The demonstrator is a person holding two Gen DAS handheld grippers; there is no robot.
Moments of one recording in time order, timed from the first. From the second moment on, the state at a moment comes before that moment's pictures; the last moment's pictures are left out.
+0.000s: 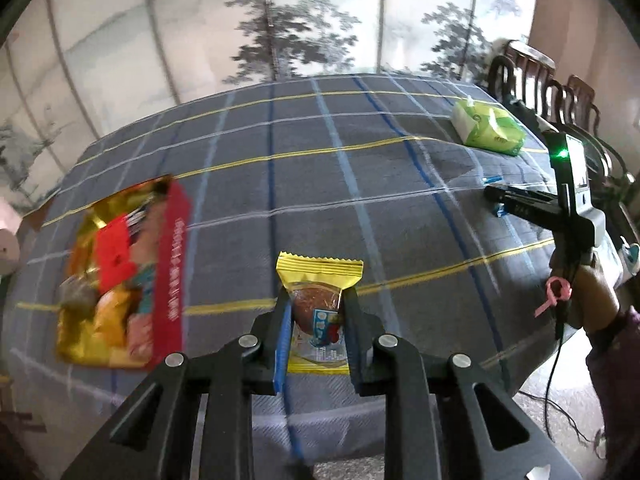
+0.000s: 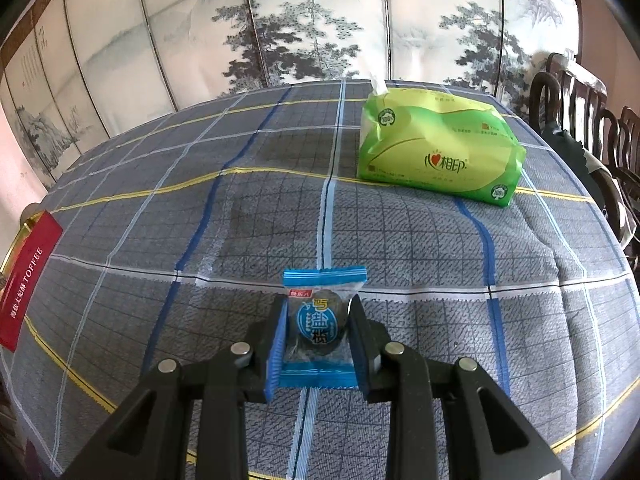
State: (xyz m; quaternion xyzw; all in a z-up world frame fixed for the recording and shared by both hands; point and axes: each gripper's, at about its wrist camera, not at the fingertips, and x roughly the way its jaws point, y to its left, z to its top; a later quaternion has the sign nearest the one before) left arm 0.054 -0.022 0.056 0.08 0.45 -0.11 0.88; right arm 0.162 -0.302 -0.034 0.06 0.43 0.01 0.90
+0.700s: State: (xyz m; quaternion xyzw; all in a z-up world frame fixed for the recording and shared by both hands) left arm 0.026 0.049 0.067 0.06 0.44 -0.03 0.90; right arm 0.160 -0.296 -0.033 0.03 0.43 -0.01 0.90
